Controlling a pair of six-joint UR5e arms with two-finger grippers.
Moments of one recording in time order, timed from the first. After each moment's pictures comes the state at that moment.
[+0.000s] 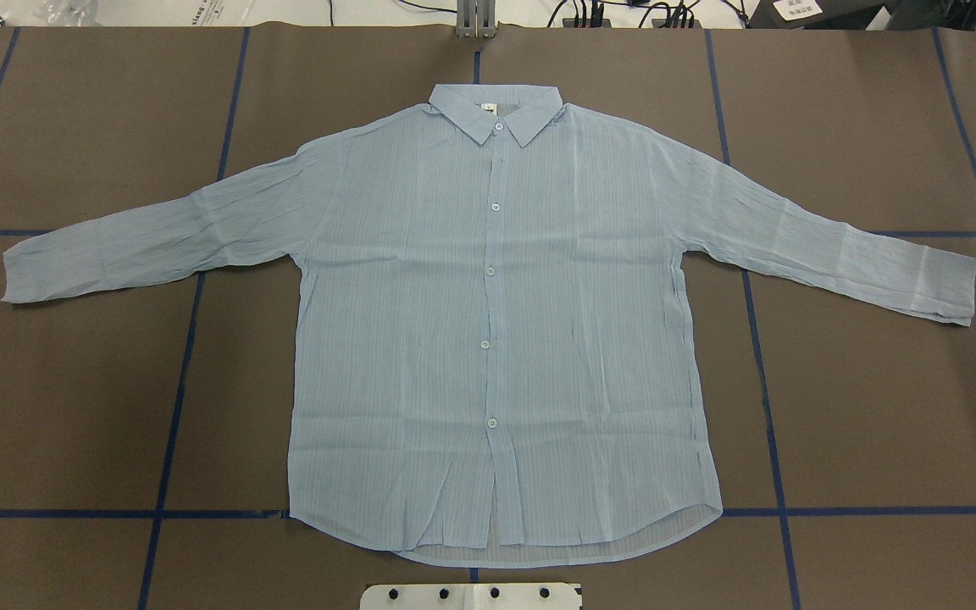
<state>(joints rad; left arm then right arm) -1.53 -1.65 -1.63 -1.73 -2.35 0.03 1.51 -1.58 1.58 -1.46 2.40 0.06</state>
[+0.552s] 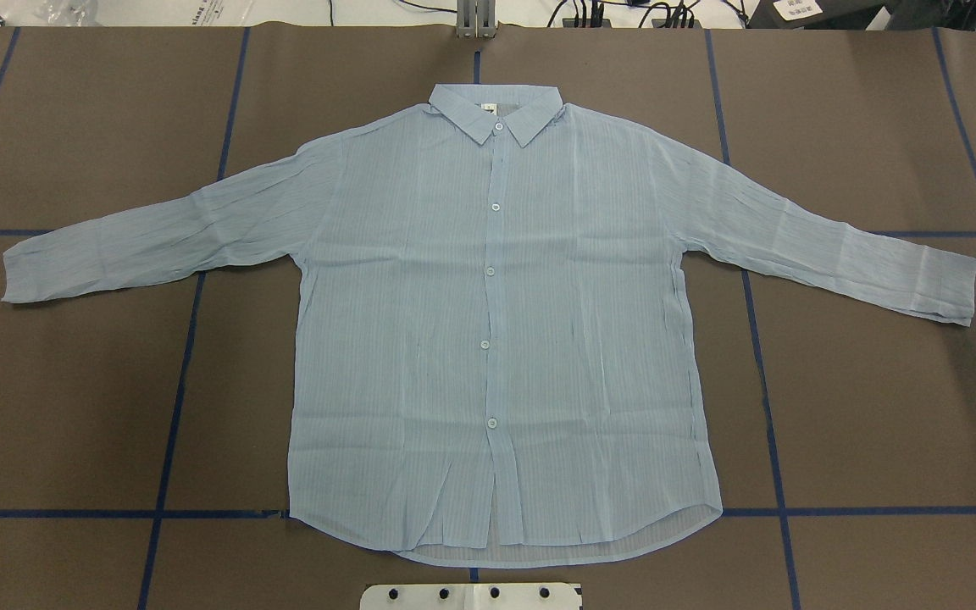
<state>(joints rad) -1.51 -1.67 -1.61 -1.77 -2.35 0.02 1.31 -1.54 1.38 -1.01 2.28 0.31</state>
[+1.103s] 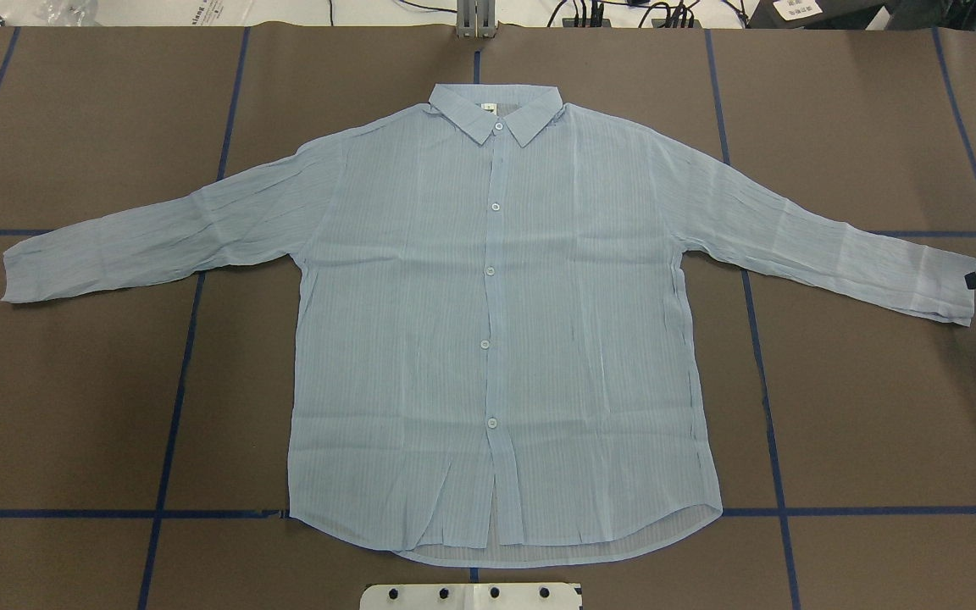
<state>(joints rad) -1.51 -1.67 -1.61 -1.78 -2.35 0.03 1.23 -1.61 1.36 -0.87 2.33 0.56</state>
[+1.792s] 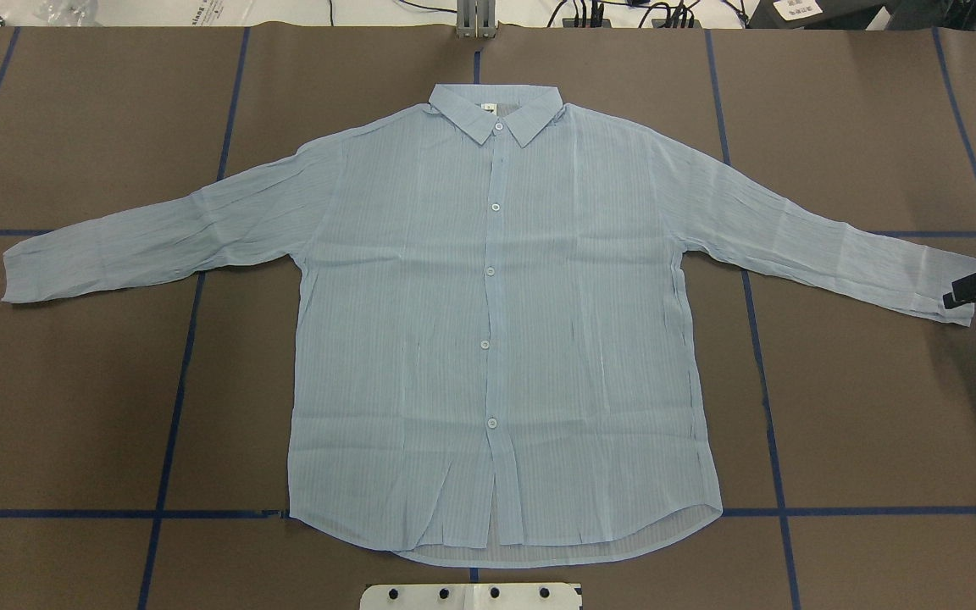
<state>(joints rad) -1.51 -1.66 -1.62 -1.78 -2.35 0.03 1.15 -1.62 1.36 -0.80 2.27 0.67</state>
